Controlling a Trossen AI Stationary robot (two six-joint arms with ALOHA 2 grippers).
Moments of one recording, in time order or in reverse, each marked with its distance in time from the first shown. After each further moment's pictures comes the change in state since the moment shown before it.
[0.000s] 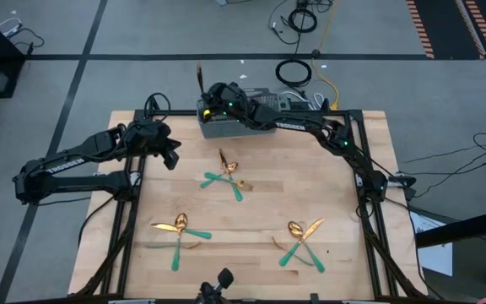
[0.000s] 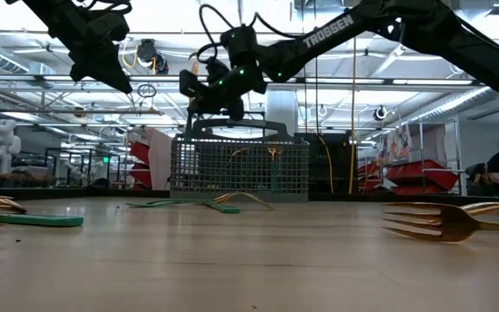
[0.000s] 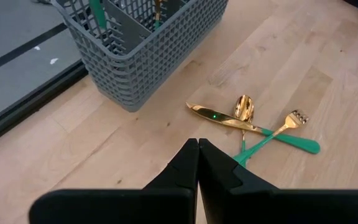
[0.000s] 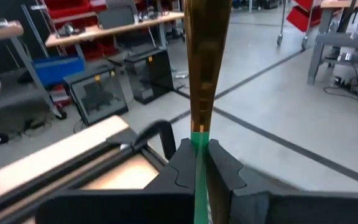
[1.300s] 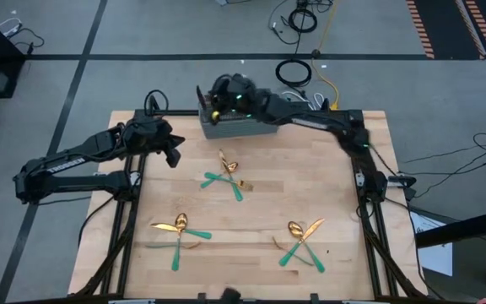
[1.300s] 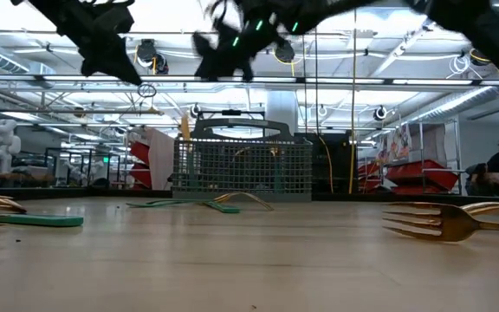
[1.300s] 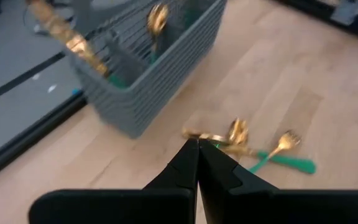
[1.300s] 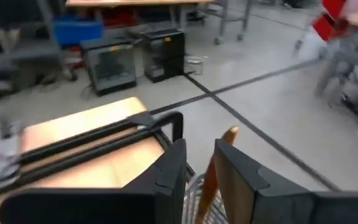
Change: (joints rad) left arm 0.000 0.013 0.000 0.120 0.008 0.065; right arm 0.045 -0.252 -0.001 -0.306 -0.080 -0.197
